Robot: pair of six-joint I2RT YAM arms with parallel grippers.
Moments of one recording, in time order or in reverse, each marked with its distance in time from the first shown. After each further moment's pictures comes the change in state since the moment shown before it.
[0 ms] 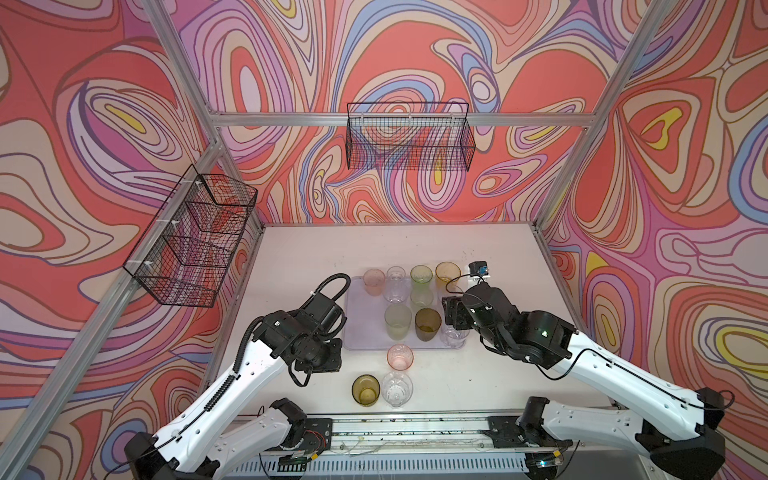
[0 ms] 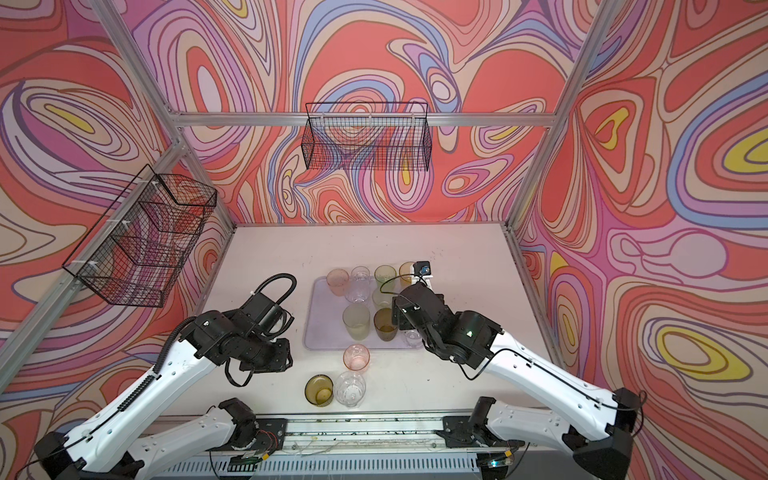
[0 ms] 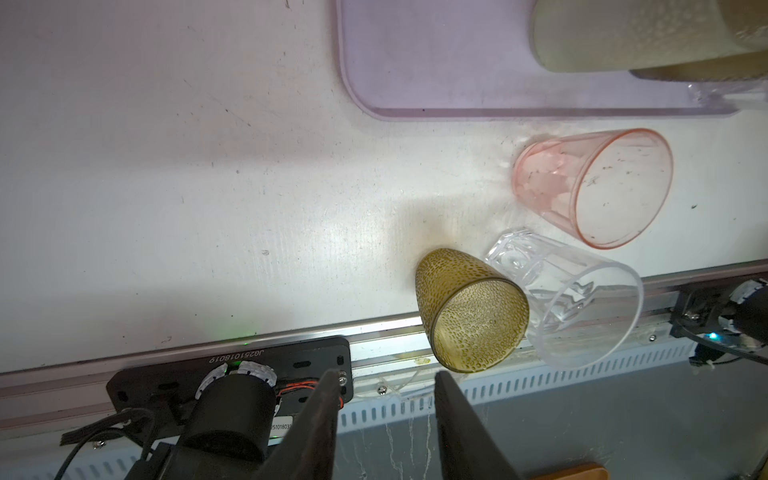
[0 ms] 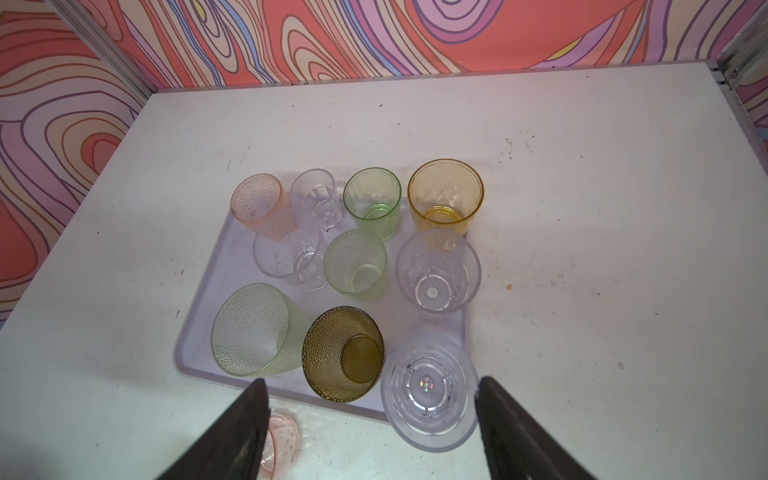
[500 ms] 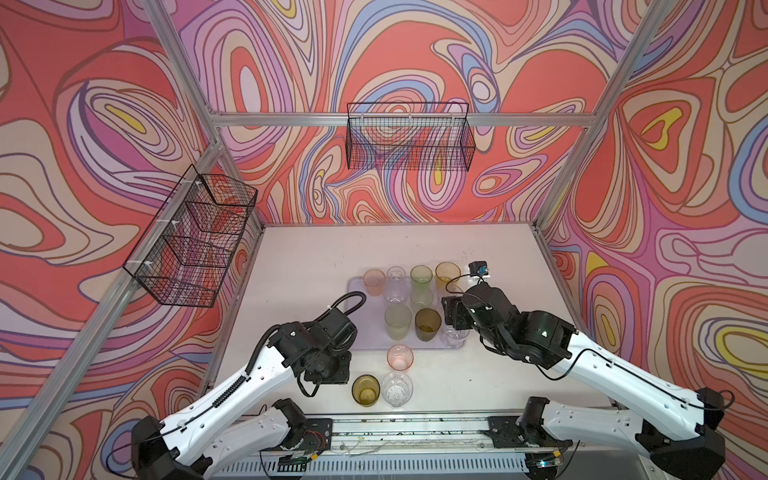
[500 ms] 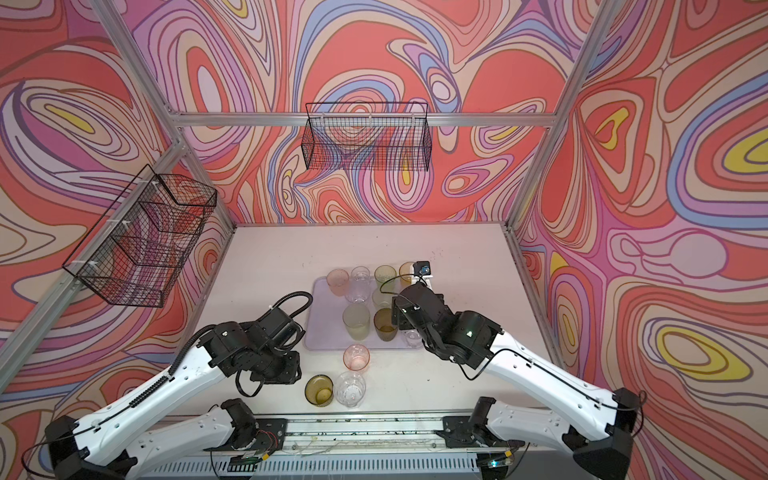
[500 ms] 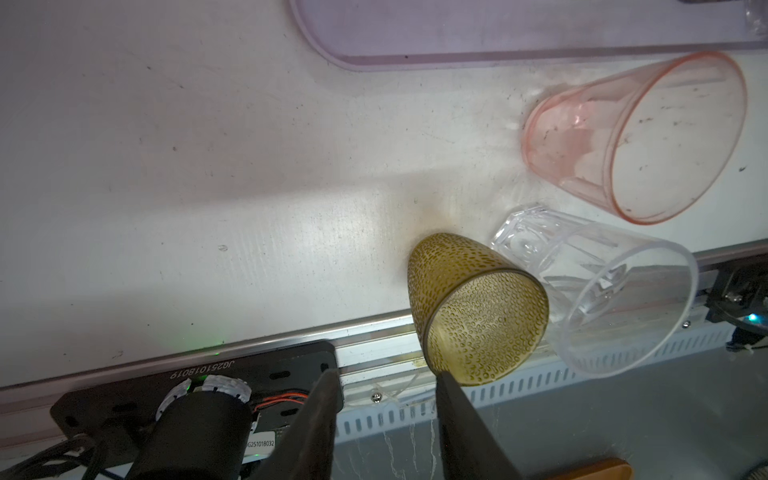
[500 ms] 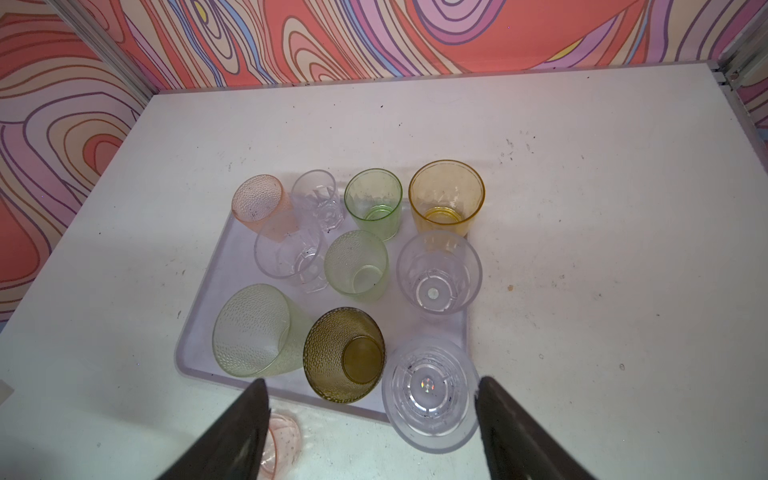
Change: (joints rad) left arm -0.170 0.000 -0.116 0.113 0.000 -0.095; right arm 0.000 0.000 0.000 0.003 0.000 -0.002
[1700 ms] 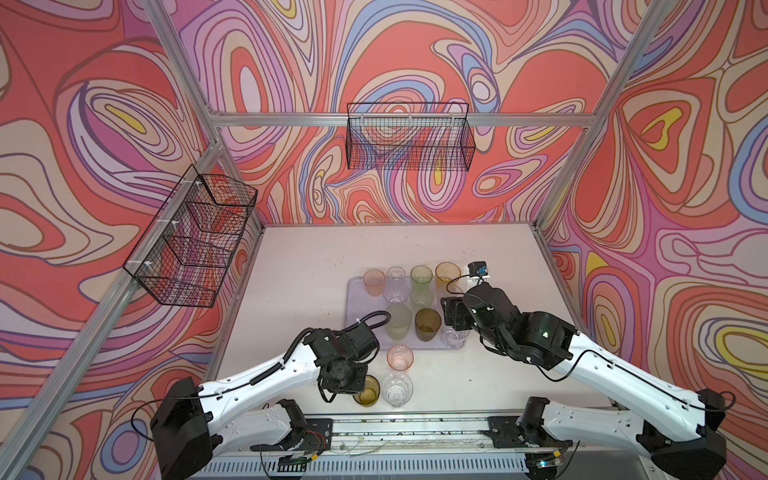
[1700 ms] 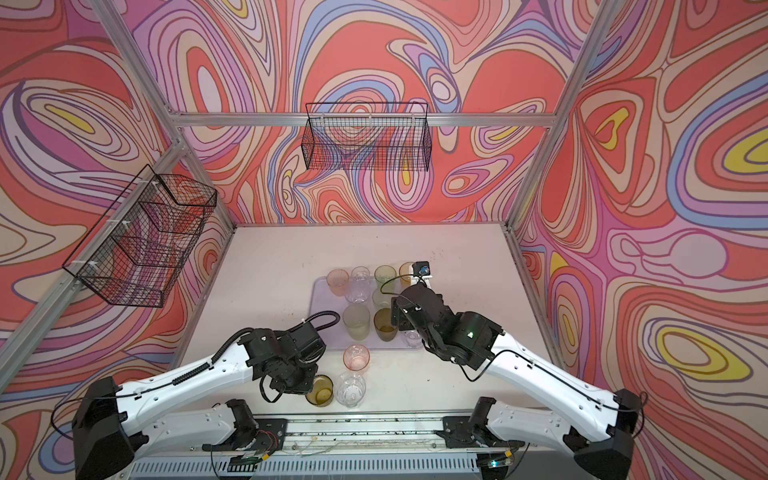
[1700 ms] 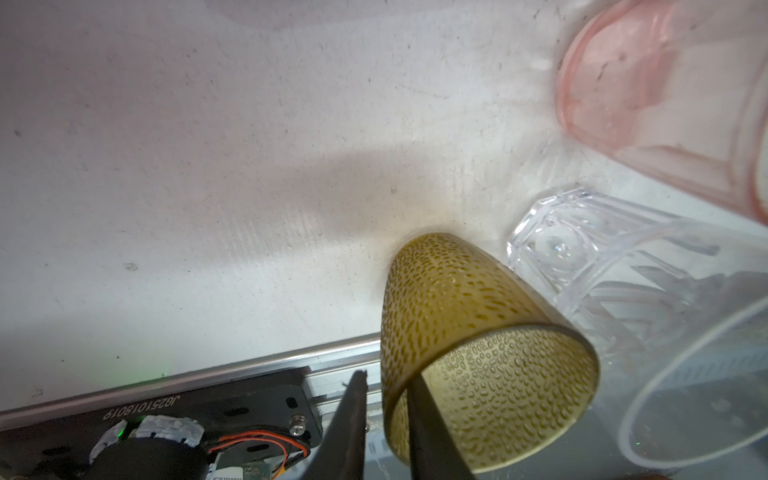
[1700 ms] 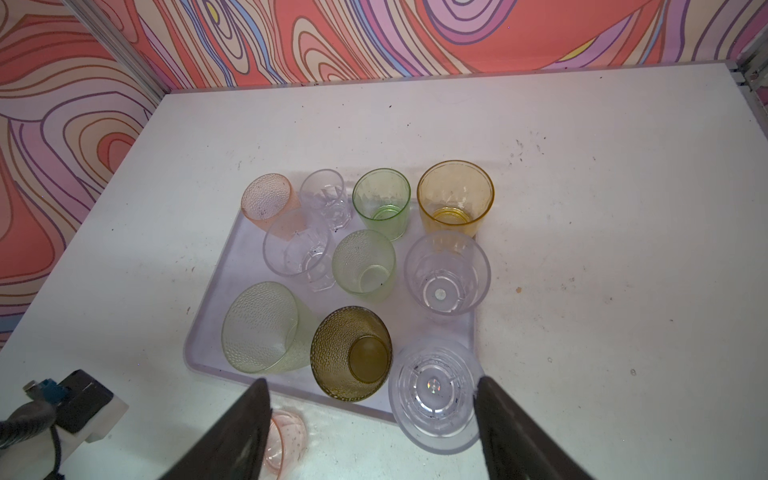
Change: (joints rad) left arm -0.144 0.158 -0.091 0.153 0.000 -0.089; right arm 0.000 -0.008 -0.007 0.016 -0.020 -0.010
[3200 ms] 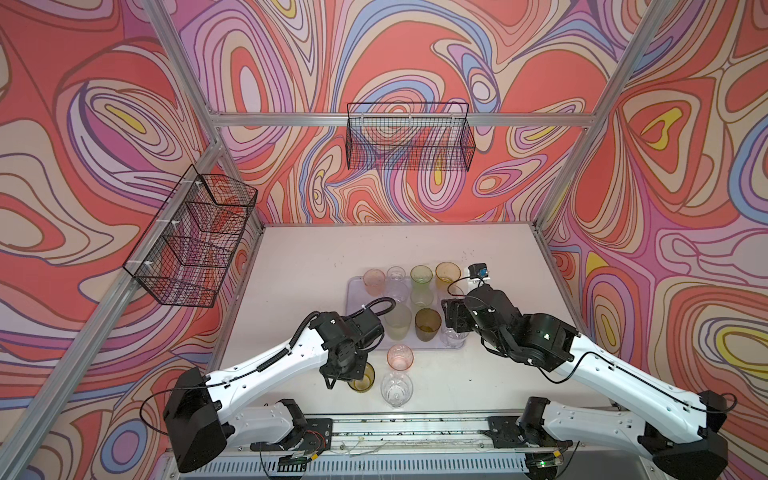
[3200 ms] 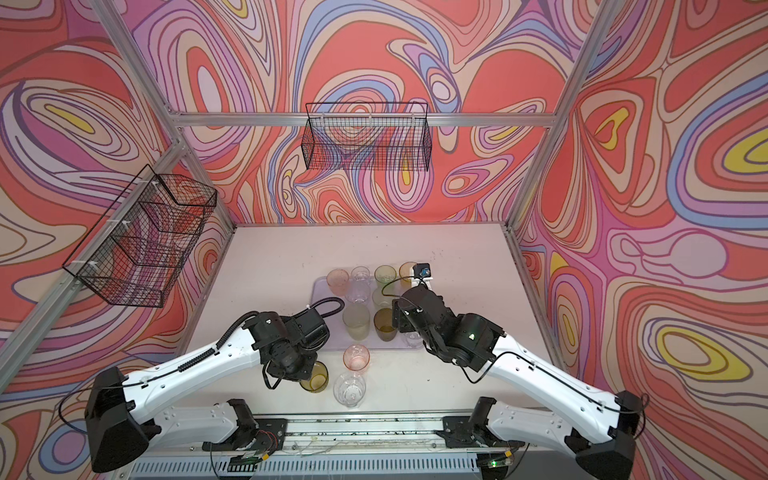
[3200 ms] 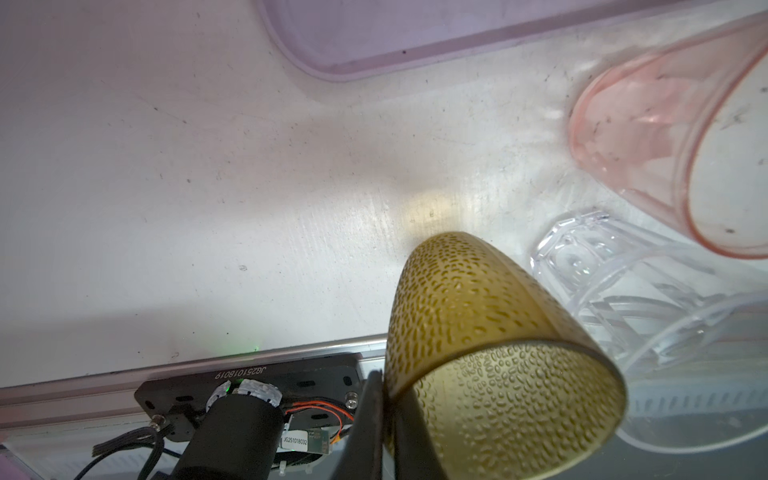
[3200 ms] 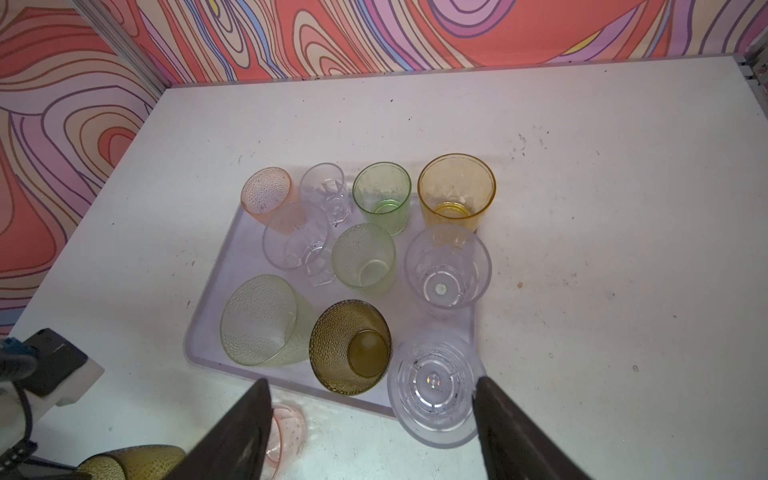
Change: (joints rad) left arm 0.056 0.097 0.191 -0.179 -0.124 0.109; right arm 0.000 -0.014 -0.019 0.000 -0.011 0.000
